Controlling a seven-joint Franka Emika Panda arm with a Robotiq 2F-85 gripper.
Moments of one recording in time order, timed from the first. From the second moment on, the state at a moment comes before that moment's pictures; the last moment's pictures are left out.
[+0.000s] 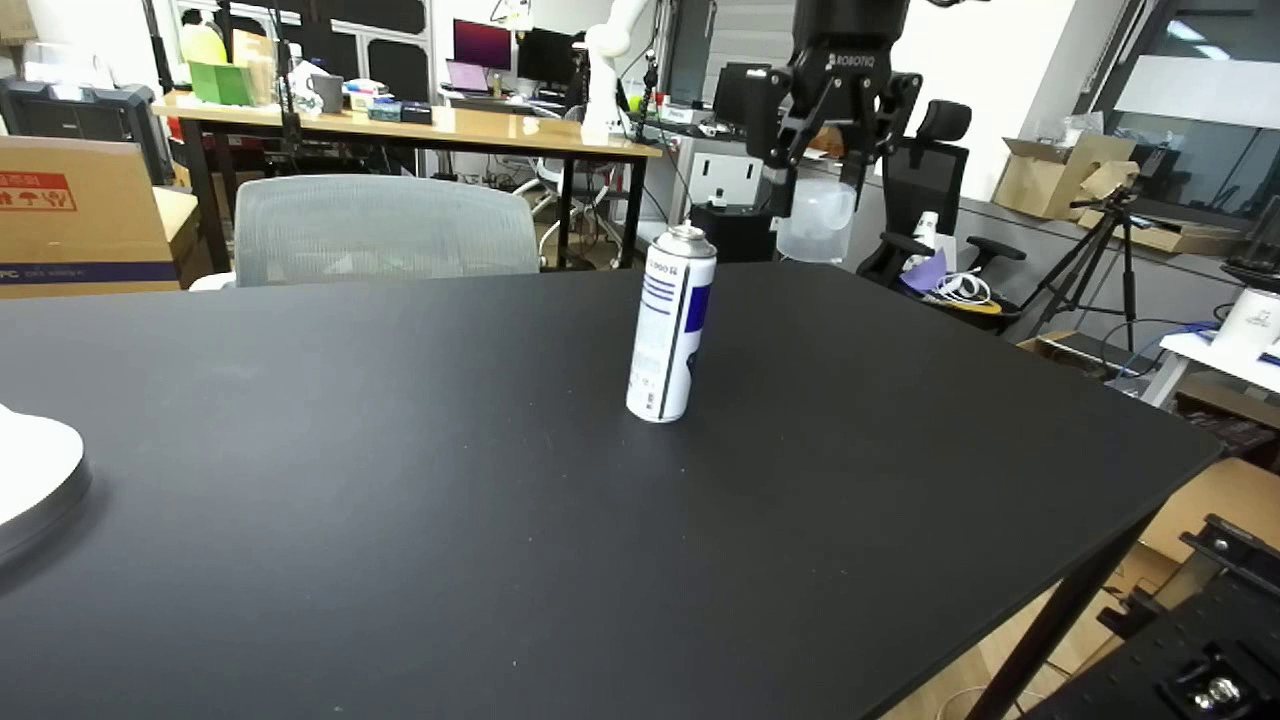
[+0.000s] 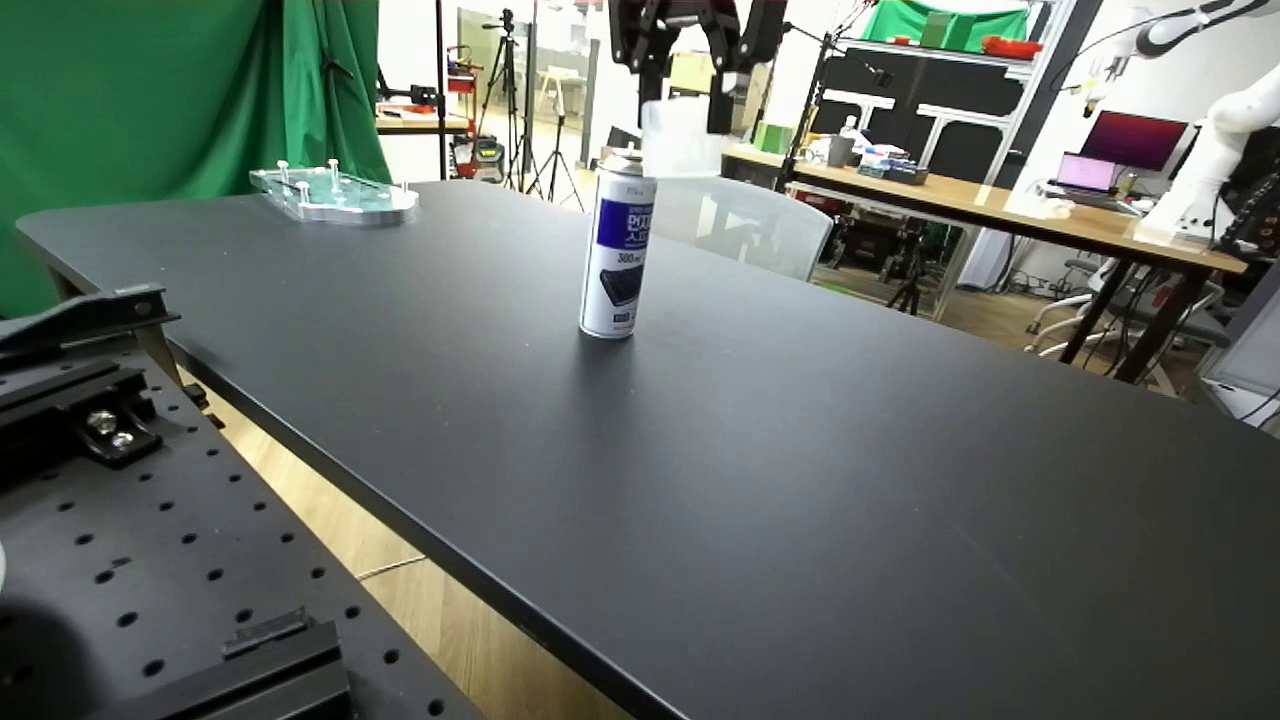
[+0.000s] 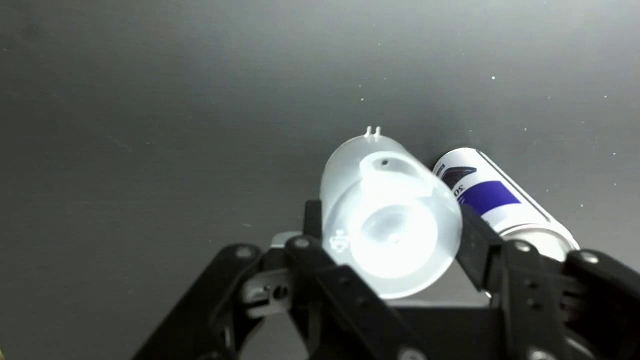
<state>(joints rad) -0.04 -0.13 0.02 -2.50 -0.17 2.39 0.17</state>
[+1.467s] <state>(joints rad) -0.20 0.43 -0.08 -2.26 0.04 2.62 -0.21</state>
